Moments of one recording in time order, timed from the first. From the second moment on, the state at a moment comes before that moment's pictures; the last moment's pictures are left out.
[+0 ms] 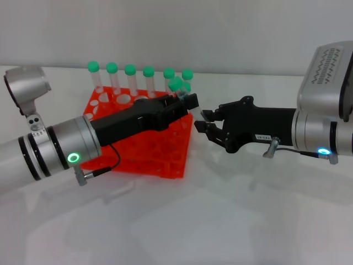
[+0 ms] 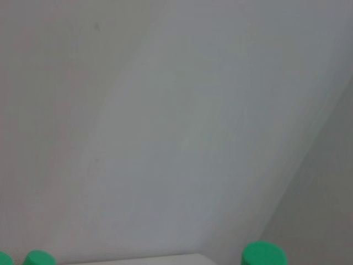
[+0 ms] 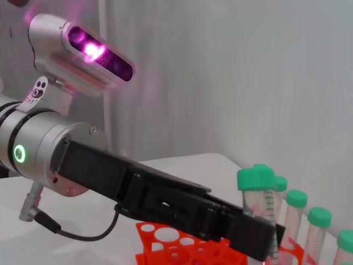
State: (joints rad) left arm -0.61 -2.05 1.19 0.36 1.18 1.33 -1.43; right arm 0.46 2.02 -1.64 -1.17 1.54 0.87 -1.44
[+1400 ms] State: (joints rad) left arm -0.35 -2.08 1.09 0.61 1.16 1.24 -1.27; right arm 0.43 2.01 -1.48 -0.93 1.53 0.82 -1.43
